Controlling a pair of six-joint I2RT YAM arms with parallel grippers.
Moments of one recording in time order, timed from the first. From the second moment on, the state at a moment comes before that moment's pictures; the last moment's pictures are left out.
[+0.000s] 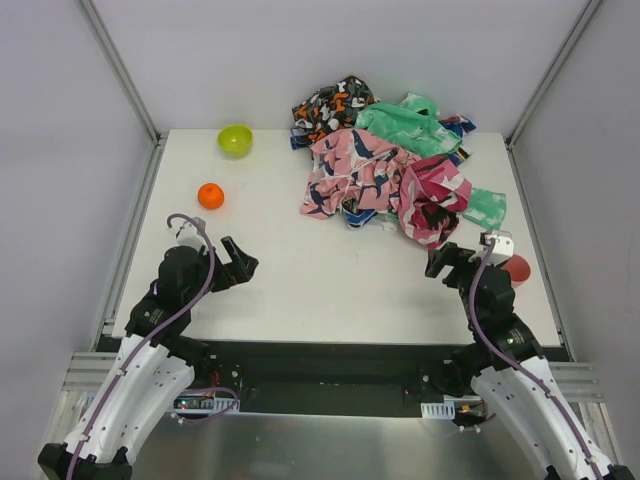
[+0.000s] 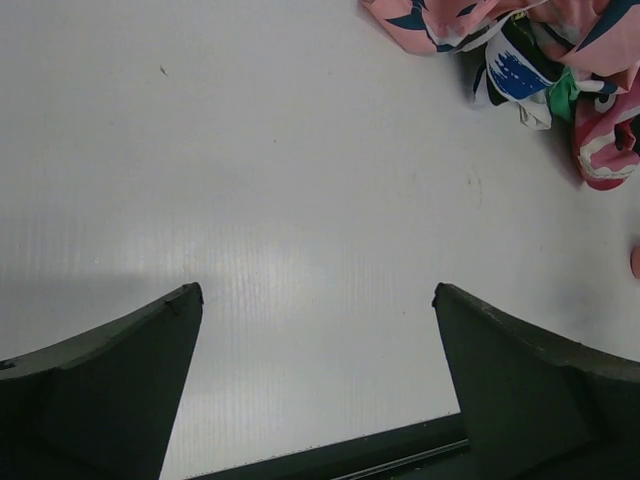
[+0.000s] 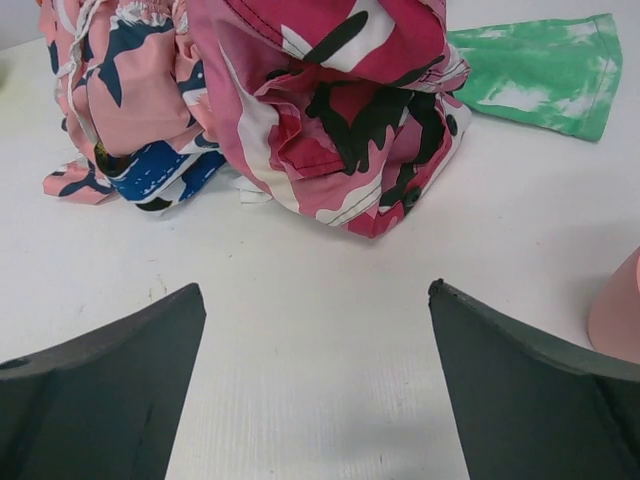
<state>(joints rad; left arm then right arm) -0.32 0.49 0.53 -0.56 0.04 -0.63 0.42 0.35 0.41 -0.34 0.38 0.36</state>
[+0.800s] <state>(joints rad) -0.32 0.53 0.53 -0.56 0.02 -0.63 0.43 0.89 0.87 -0.31 -0.06 -0.49</state>
